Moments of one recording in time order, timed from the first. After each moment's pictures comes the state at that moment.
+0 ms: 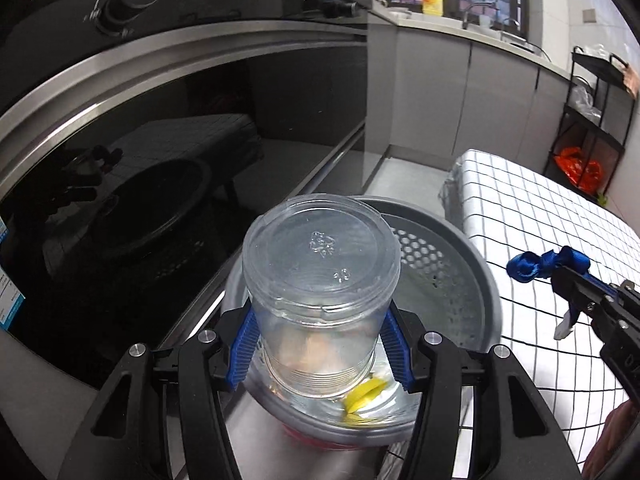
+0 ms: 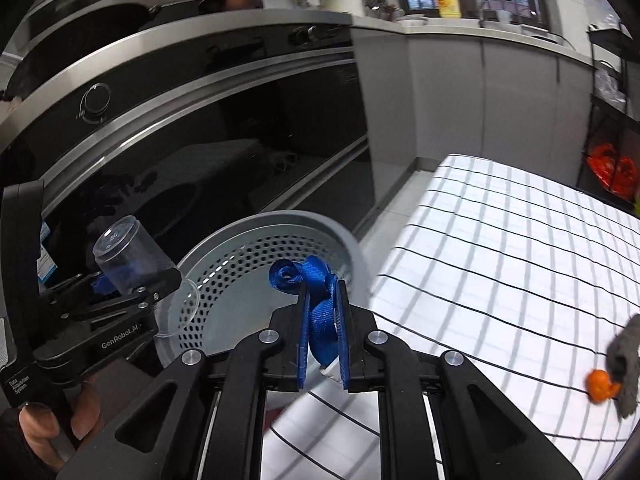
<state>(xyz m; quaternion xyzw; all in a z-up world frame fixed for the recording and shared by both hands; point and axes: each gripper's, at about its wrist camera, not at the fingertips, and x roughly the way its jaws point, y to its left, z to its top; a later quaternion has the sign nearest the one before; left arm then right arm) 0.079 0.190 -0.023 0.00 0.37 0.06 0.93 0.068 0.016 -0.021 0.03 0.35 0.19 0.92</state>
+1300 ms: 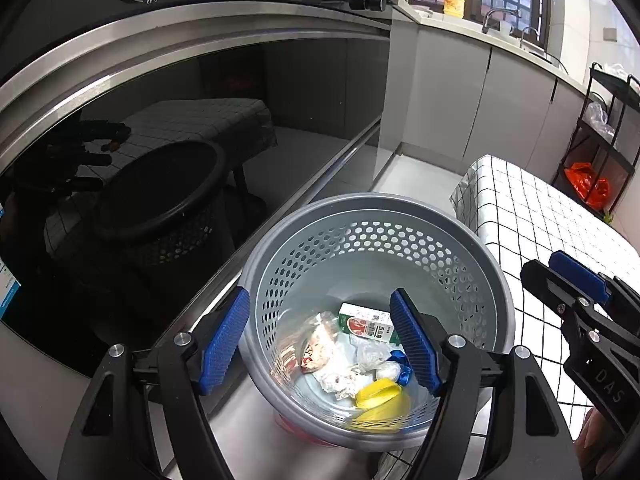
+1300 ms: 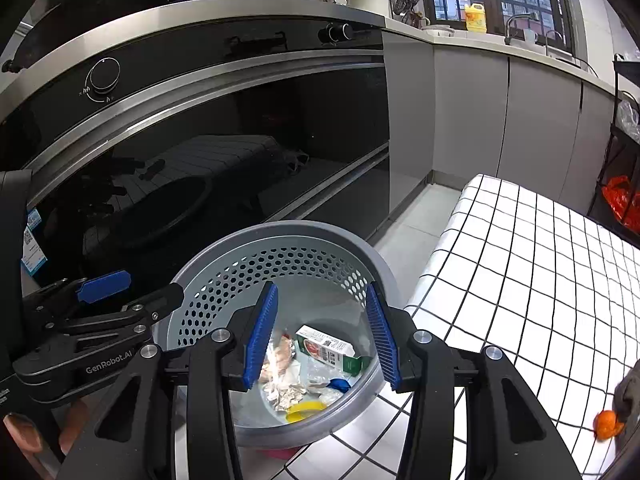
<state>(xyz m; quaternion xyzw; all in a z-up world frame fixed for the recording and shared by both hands) 0.086 0.209 -0.029 -0.03 0.38 0.07 0.92 0.086 0.041 -0.024 0.00 0.34 0.20 0.92</state>
